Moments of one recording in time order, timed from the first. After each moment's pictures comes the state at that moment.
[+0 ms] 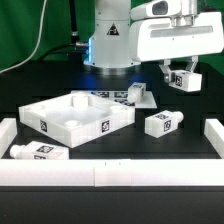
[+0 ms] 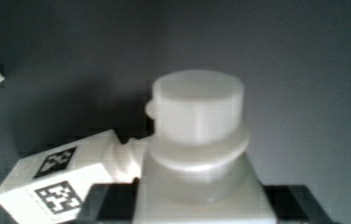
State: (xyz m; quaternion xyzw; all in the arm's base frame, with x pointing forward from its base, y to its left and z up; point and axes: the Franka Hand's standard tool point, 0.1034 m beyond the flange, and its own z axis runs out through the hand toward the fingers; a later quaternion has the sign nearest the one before) arm 0.430 0.109 0.075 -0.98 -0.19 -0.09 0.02
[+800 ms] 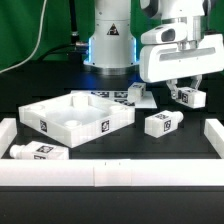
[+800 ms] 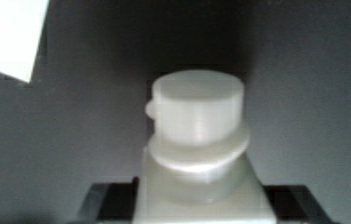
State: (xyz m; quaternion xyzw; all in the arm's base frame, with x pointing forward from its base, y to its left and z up) arm 0.382 0.139 0.022 -0.98 -0.20 -0.09 0.03
